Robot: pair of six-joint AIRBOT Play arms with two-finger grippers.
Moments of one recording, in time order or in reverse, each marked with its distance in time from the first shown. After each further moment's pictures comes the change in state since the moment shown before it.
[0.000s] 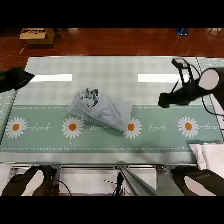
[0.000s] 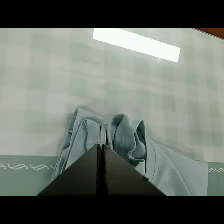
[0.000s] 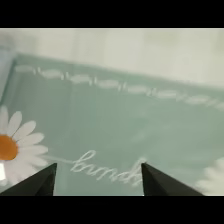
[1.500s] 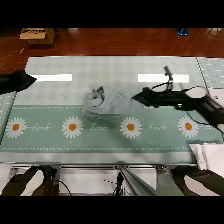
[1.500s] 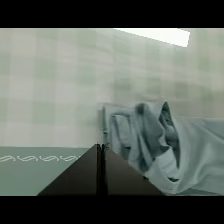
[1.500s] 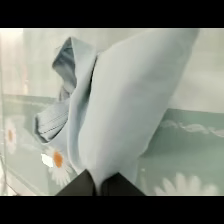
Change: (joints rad) left arm -0.001 -0.030 -0.003 0.029 -0.023 0.034; right arm -0.014 -0.048 -0.173 0.866 -0.333 -0.307
